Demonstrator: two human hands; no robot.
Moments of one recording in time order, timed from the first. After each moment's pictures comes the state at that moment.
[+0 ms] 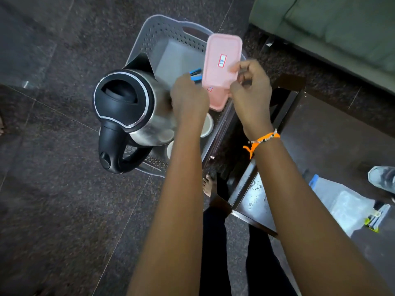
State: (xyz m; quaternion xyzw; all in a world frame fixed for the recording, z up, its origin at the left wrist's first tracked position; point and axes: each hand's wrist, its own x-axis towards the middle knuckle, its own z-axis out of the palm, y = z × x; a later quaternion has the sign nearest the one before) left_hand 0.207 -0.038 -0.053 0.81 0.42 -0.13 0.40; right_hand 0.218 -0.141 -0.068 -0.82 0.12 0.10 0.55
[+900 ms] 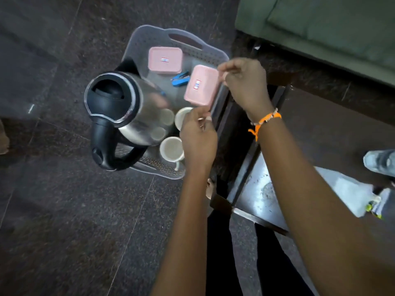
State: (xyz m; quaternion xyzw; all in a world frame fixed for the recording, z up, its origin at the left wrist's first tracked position) left_hand 0.123 -0.097 -0.045 0.78 0.35 -0.02 0.52; right_hand 0.234 -0.171 -0.067 -0.85 0.05 0.14 0.51
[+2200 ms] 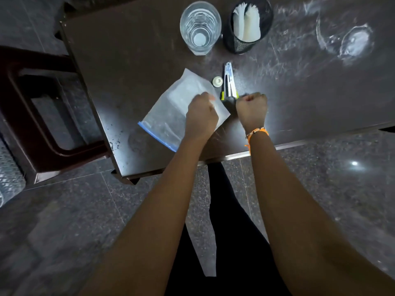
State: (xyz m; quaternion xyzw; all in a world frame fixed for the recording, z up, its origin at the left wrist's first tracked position) left_hand -0.007 -0.521 -0.159 0.88 -0.01 -0.38 0.30; right_hand -0.050 -0.626 -0.200 -0.70 0.60 0.09 0.38
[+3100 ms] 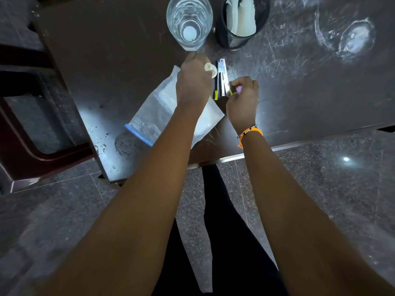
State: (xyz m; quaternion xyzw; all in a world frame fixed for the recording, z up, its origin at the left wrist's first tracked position) left_hand 0.043 -0.556 -0.191 0.93 -0.10 -0.23 0.28; right_hand -0.040 -0.627 -0.203 -0.79 0.48 0.07 0.38
